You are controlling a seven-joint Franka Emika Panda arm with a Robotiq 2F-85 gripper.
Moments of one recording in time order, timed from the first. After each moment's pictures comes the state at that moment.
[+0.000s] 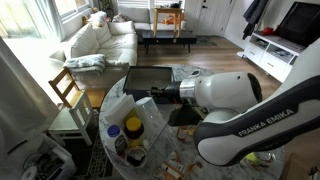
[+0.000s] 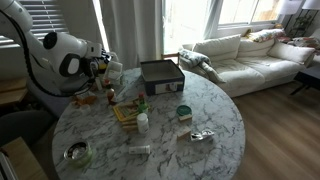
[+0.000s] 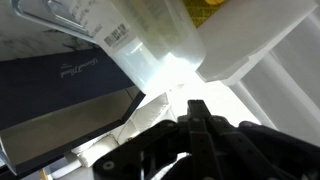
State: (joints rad) arm 0.18 0.32 0.16 -2.32 0.16 3.71 0.53
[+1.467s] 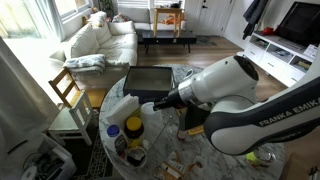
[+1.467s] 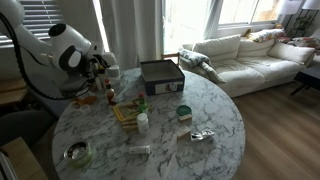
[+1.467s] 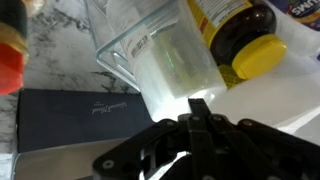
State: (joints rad) arm 0.05 0.23 0.24 -2.34 0.01 3.31 0.47
